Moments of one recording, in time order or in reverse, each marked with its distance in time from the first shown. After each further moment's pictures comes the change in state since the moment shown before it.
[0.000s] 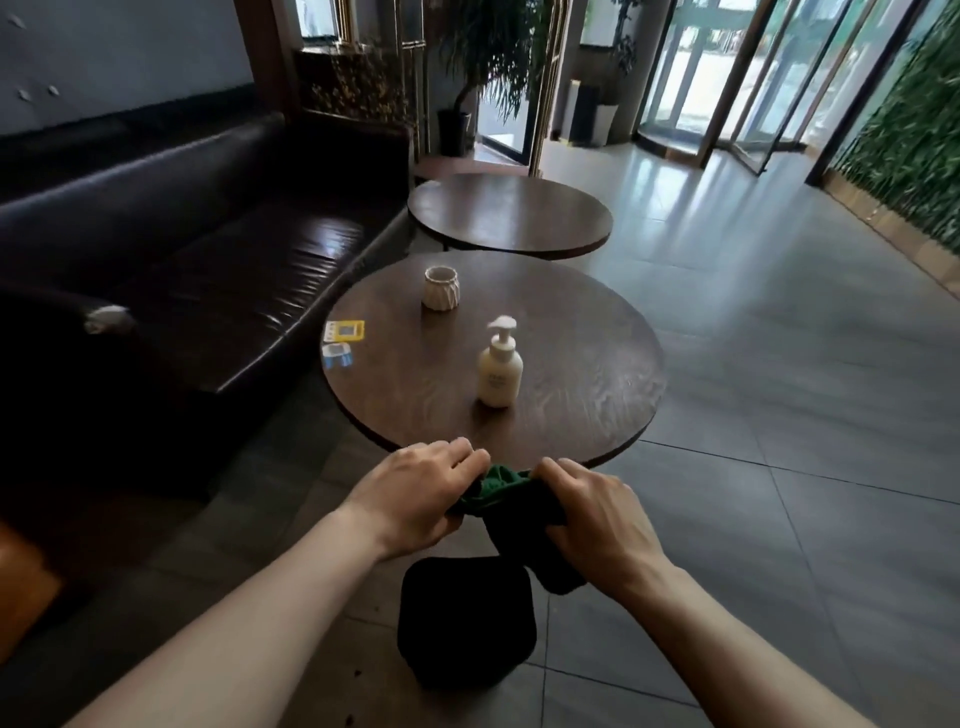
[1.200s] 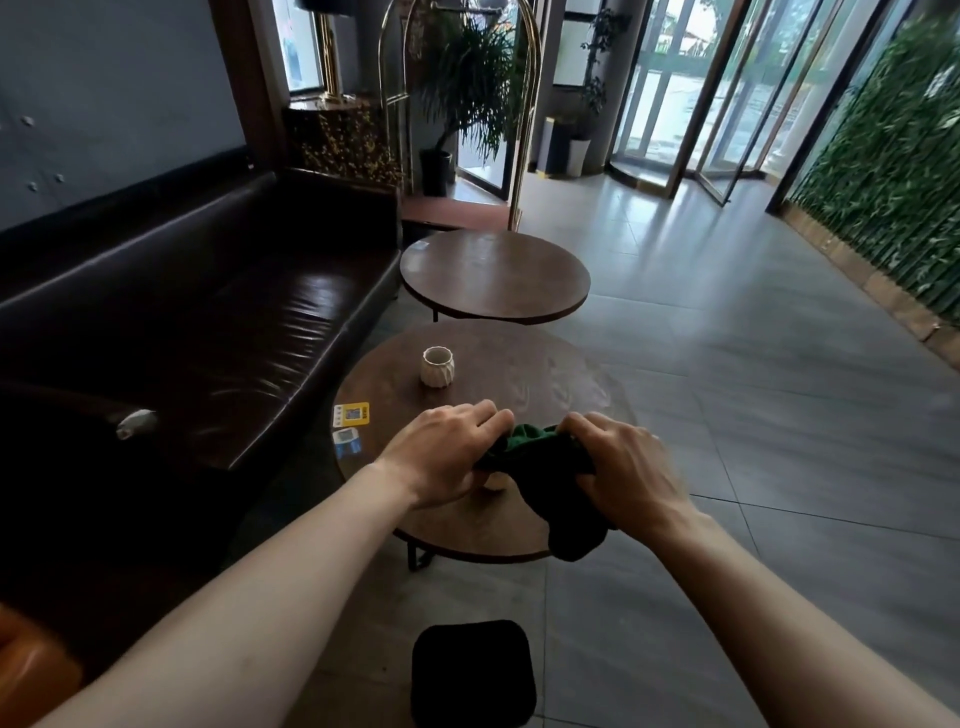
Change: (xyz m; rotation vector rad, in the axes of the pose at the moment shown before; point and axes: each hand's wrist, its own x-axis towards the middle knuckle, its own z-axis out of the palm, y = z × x) left_hand 0.095 -0.063 -0.191 -0.003 0.176 0.089; right_hand 0.115 -0.026 -0.207 -0.143 0.122 0.046
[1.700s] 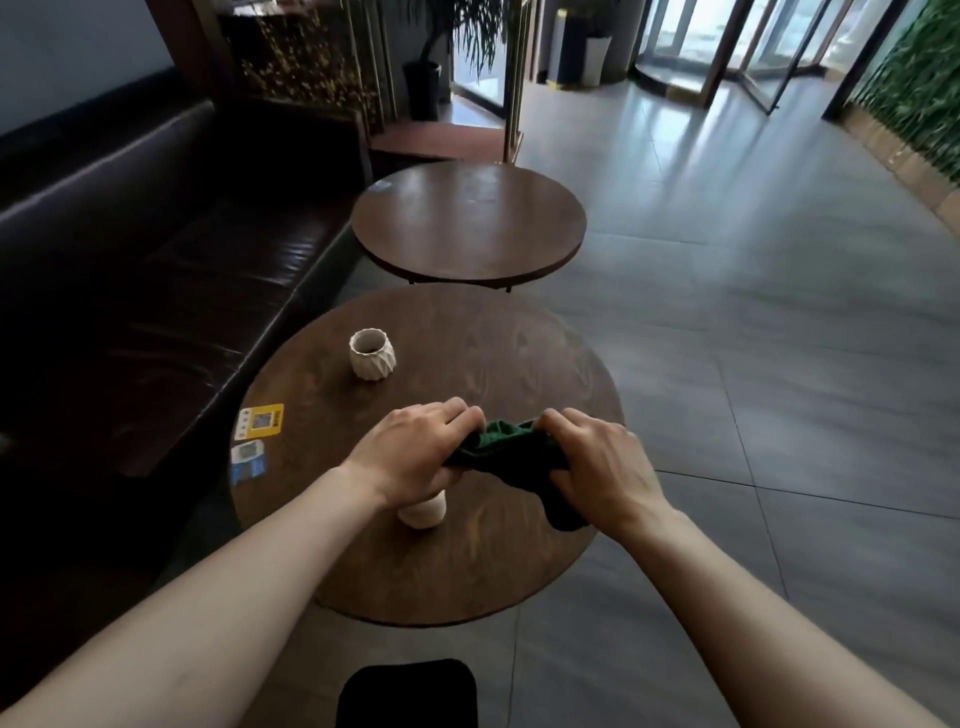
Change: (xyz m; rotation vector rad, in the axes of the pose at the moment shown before) left_hand 0.205 -0.042 0.156 -0.085 -0.140 -0.116; right_hand 0.118 0.220 0.114 0.102 -0.151 0.035
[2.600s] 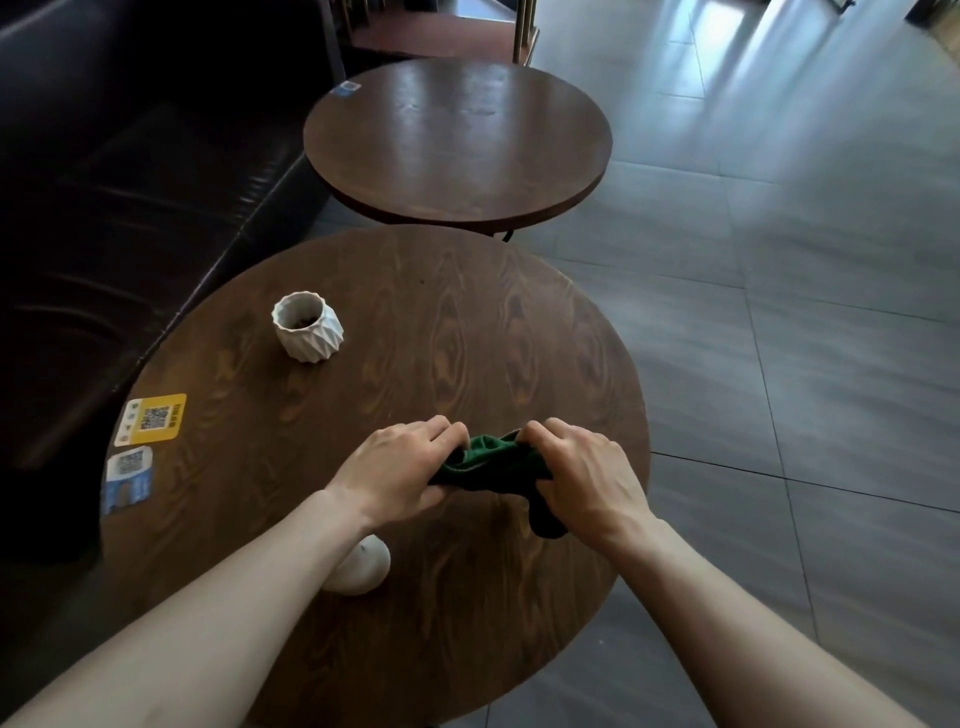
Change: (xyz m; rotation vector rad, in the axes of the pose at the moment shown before) left_hand 0.111 -0.085 0.177 -0.107 -0.165 -0.124; right_hand 0.116 0.126 0.162 0.036 -0.111 -0.058
